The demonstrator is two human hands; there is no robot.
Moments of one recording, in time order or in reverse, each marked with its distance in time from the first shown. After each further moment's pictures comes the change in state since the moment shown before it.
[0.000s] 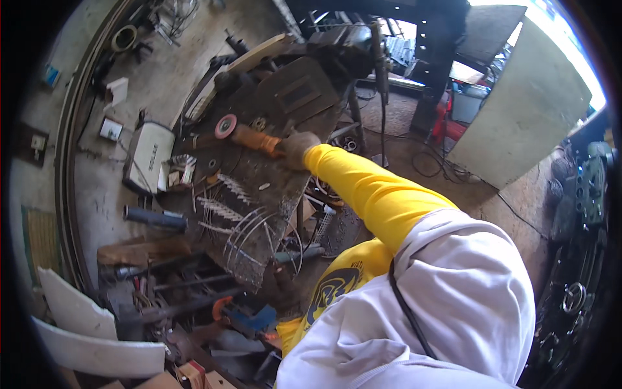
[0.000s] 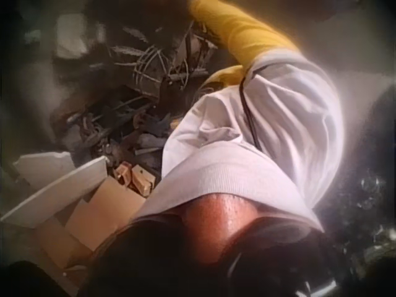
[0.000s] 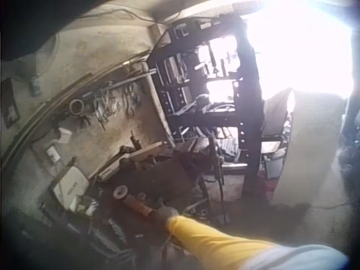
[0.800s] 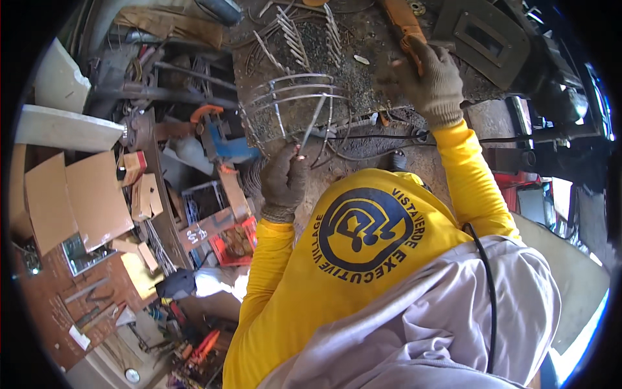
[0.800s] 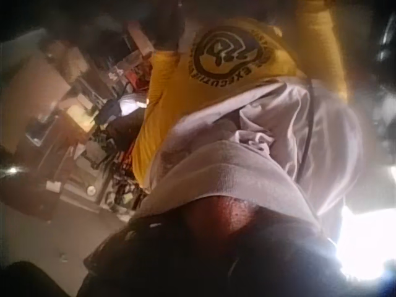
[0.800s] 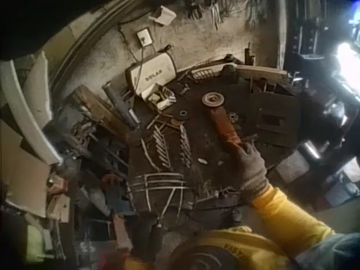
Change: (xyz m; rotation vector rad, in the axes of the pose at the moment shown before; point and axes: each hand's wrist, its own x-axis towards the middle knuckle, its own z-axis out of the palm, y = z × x) left_hand 0.016 0.052 0.001 0.112 0.087 -0.306; right_hand -0.018 0.003 0.013 0.250 0.466 -0.547
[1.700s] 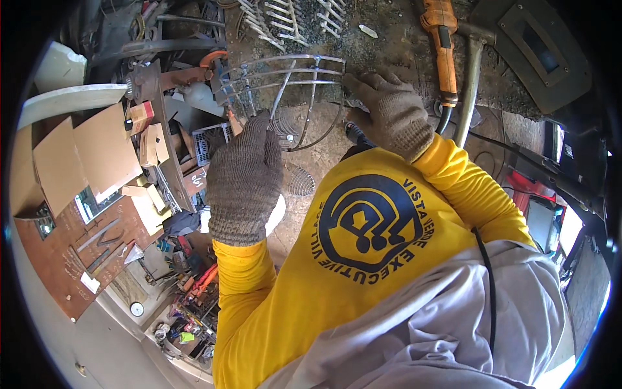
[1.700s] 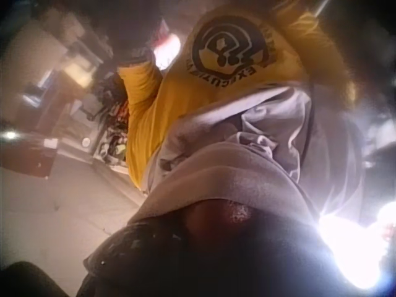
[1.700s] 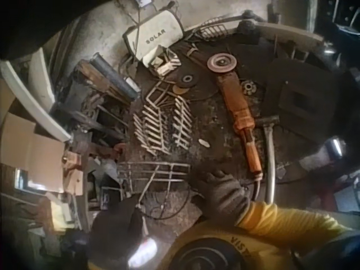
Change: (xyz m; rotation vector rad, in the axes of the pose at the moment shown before) left_hand 0.101 0.137 -0.013 0.799 -0.475 -0.443; right_hand -0.039 -0.014 0.046 0.321 -0.575 -0.235
